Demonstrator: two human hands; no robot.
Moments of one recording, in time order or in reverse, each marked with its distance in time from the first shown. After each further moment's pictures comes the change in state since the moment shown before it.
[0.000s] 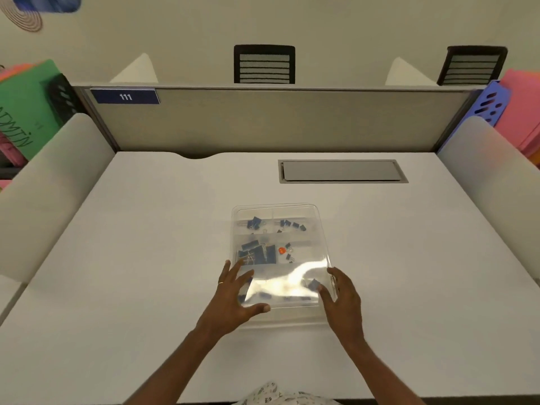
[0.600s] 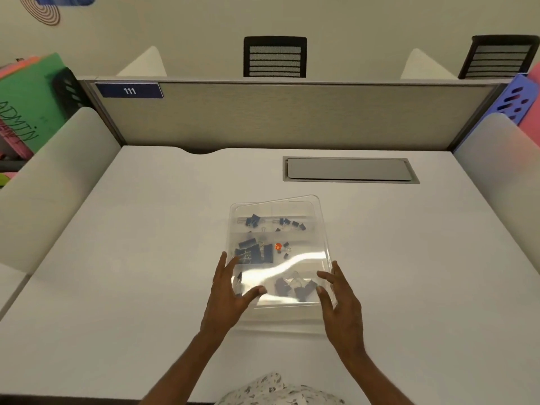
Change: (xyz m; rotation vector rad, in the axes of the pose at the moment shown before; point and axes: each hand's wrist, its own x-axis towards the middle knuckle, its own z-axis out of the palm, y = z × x) left_hand 0.008 0.032 0.010 -0.169 0.237 -0.202; right_hand 0.002 -0.012 -0.014 0.001 -0.096 -0.159
